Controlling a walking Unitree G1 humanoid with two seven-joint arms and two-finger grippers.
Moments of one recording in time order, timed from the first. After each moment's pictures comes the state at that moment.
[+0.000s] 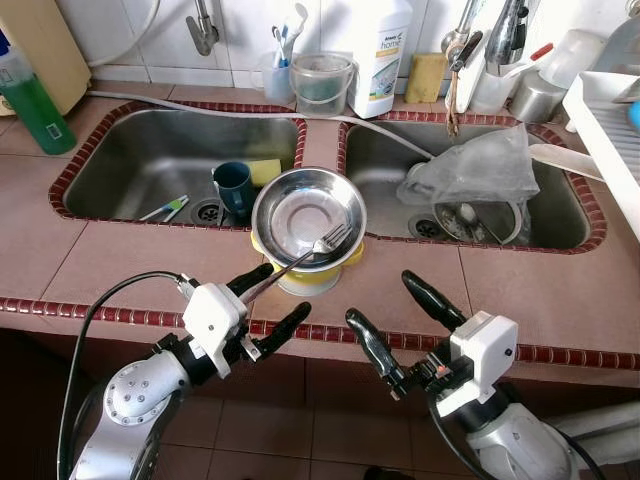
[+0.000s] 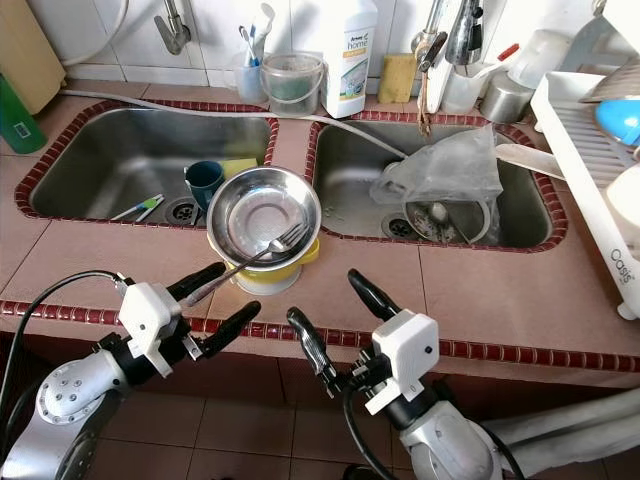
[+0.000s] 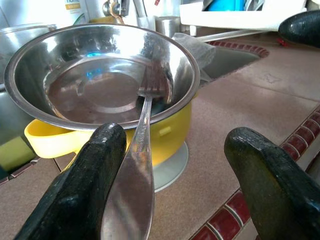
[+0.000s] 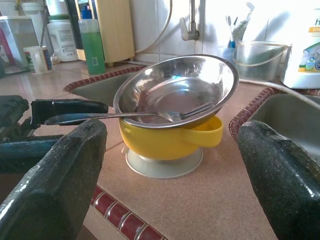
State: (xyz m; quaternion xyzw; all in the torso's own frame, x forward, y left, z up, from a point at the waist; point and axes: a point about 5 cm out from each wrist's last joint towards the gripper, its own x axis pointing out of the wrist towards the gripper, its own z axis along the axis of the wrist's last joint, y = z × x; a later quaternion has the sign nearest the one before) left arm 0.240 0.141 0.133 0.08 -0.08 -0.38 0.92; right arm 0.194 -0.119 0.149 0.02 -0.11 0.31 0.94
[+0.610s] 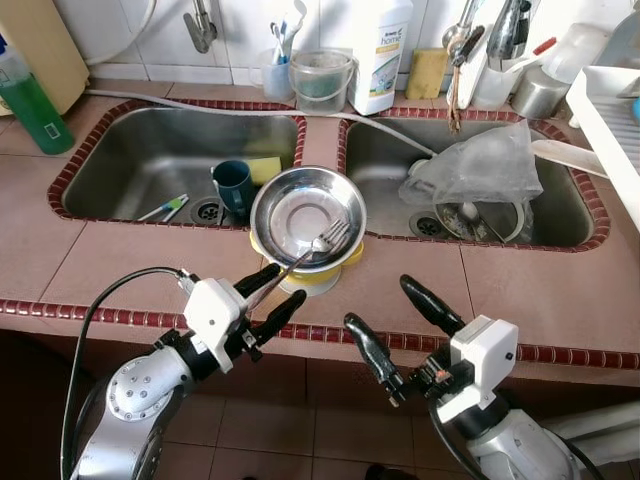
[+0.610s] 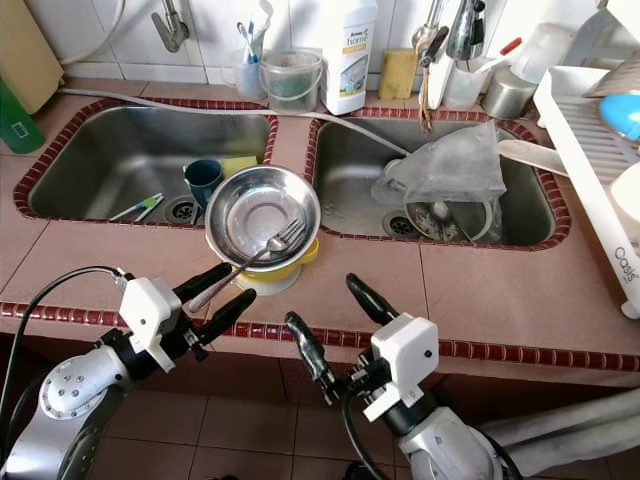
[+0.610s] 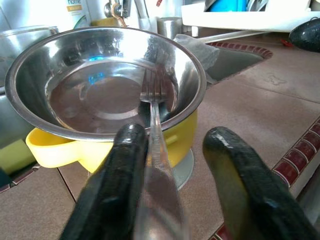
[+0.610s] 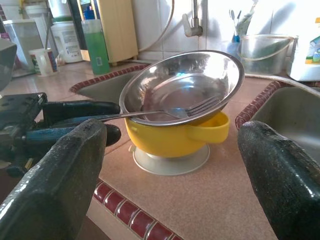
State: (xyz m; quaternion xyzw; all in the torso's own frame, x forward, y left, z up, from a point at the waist) left arm 0.244 0.139 0.136 0.08 -0.09 -0.38 0.92; right arm 0.188 -0.116 0.151 0.03 -0.10 0.32 0.94
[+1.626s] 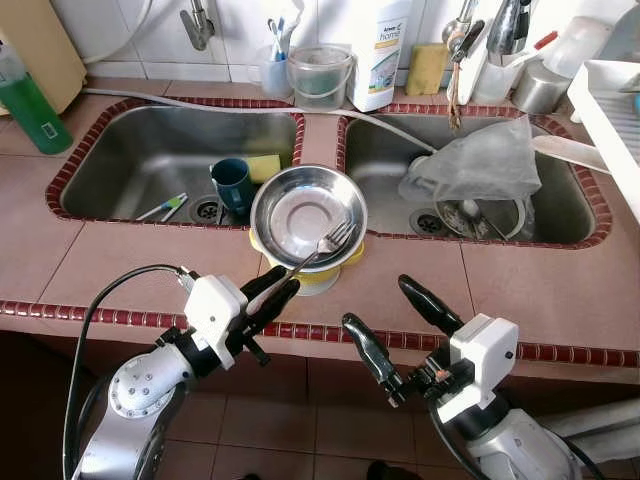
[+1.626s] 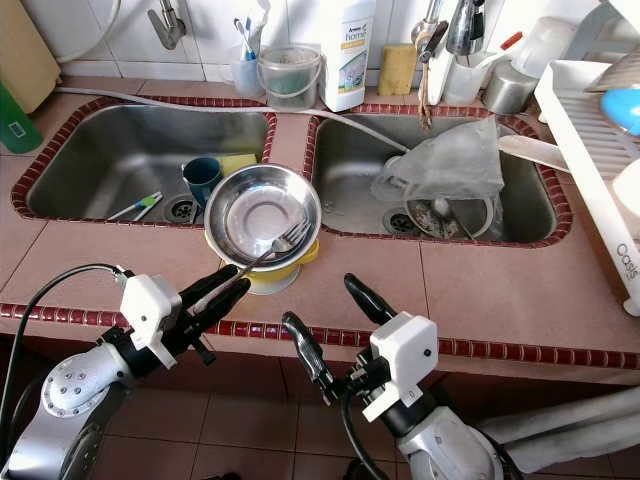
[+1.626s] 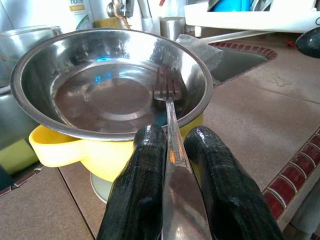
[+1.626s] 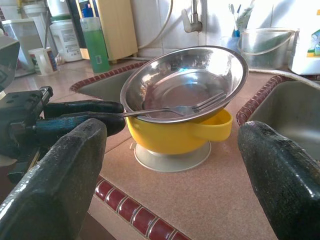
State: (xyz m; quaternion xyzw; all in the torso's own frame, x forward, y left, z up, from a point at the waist) left arm 0.246 0.138 0.139 0.08 -0.09 -0.38 0.92; right arm 0.188 -0.115 0.153 0.04 -0.09 0.32 0.94
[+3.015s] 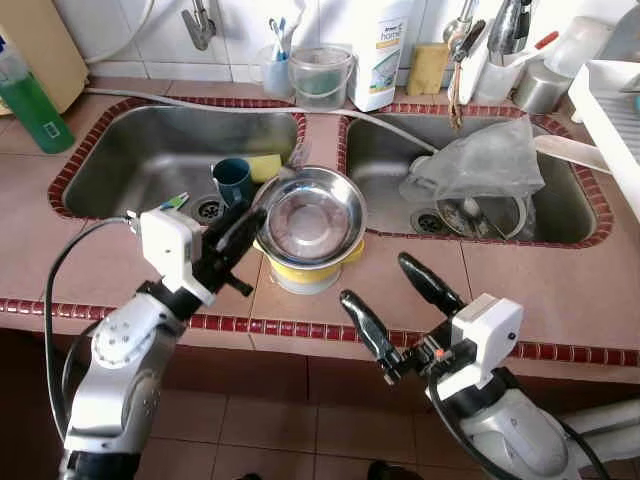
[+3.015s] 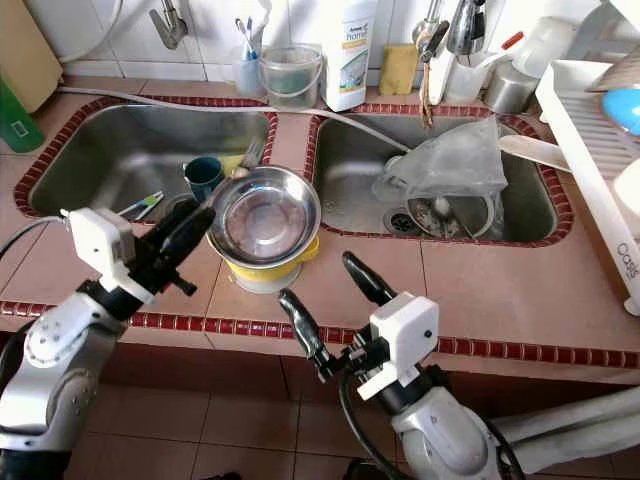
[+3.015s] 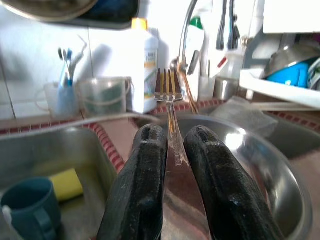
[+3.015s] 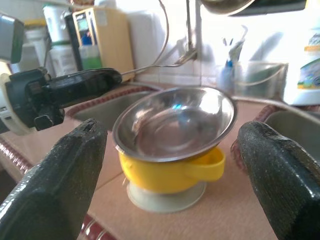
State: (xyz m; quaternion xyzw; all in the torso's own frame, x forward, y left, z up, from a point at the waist) left arm 0.285 0.159 0.191 -0.02 -0.16 -0.29 0.94; right arm 0.202 -0.110 0.172 0.05 -0.14 0.30 0.94
